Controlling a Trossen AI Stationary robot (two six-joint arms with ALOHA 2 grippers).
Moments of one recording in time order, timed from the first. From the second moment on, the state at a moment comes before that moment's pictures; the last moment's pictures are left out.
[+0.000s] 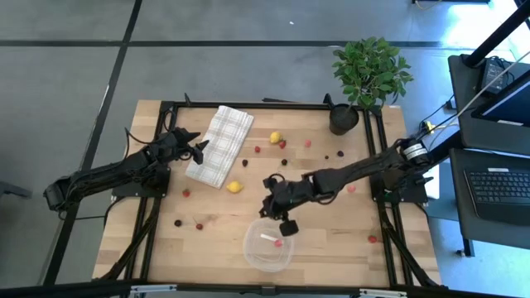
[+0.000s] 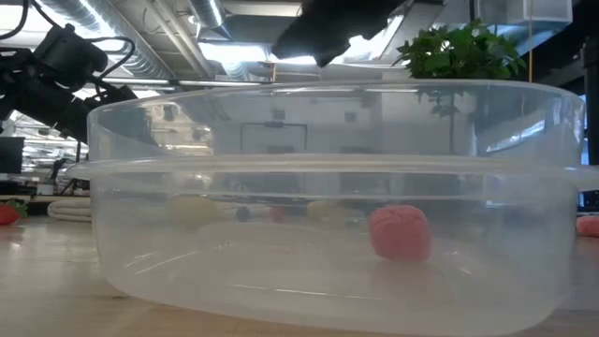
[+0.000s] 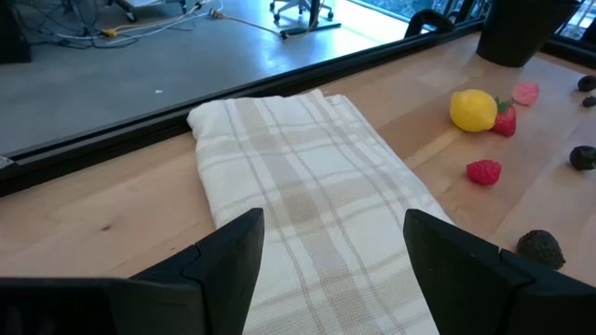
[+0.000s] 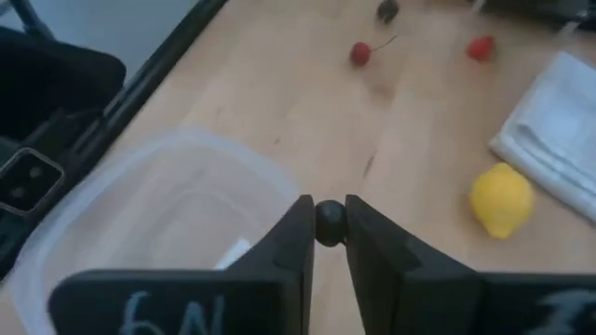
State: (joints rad) left arm 0.60 0.44 0.01 0.05 -0.18 -0.23; right arm 0.28 1.79 1.30 -0.21 -0.06 -0.08
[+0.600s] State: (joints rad) left arm 0.60 0.44 0.01 0.04 -0.18 -0.23; right arm 0.38 1.99 1.35 -0.22 -0.04 0.13
